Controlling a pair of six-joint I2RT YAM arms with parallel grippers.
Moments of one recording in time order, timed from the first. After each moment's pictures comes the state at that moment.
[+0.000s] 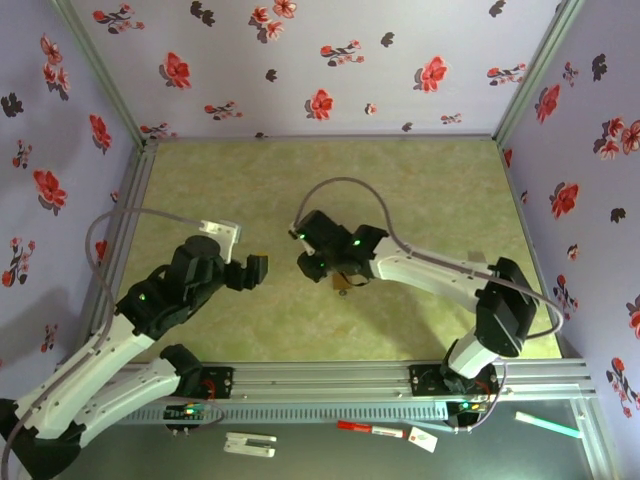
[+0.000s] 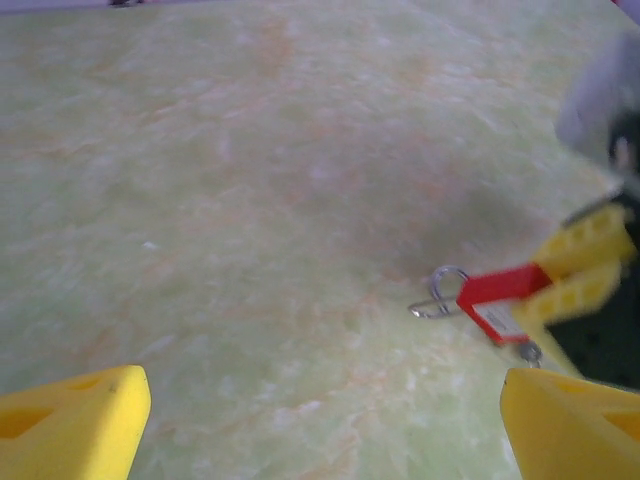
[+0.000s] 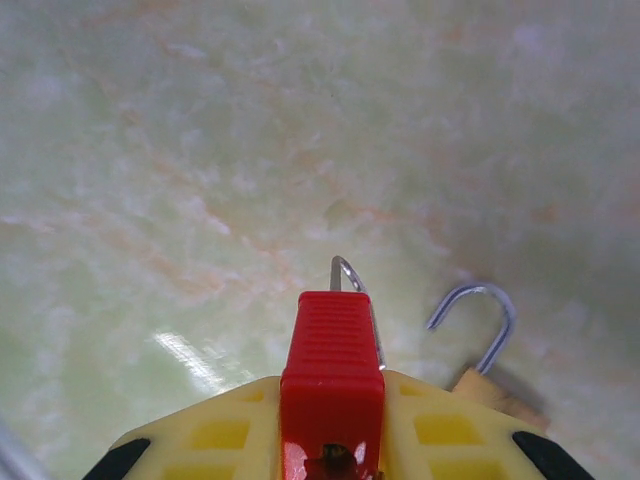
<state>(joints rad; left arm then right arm) -0.73 0.73 0.80 -0.66 -0.22 -0.34 1.04 1.61 1.27 -0.67 0.13 0.23</state>
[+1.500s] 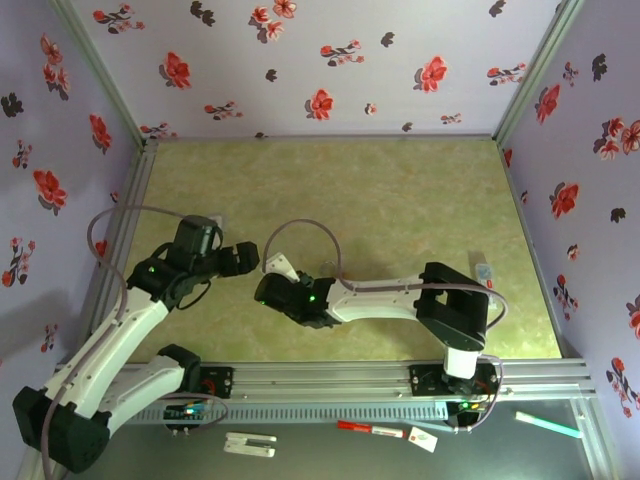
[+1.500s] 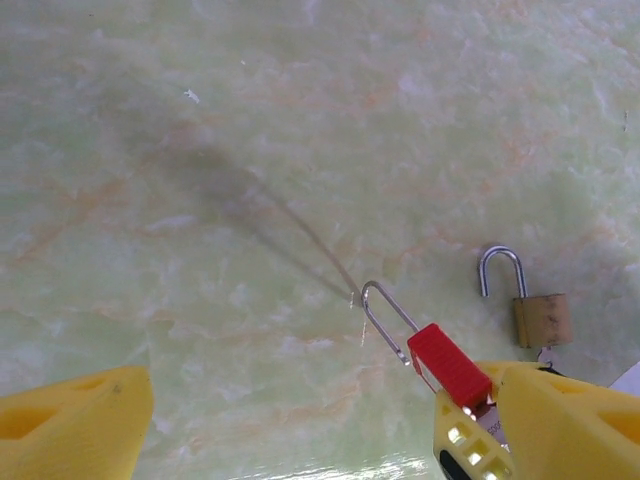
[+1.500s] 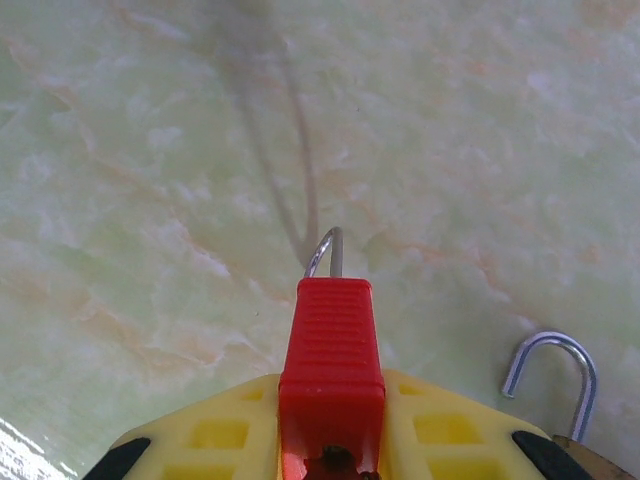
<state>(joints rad) -0.48 0.89 0.83 -0.76 -0.01 -0.52 1.30 1.82 1.16 -0.34 0.56 0.44</state>
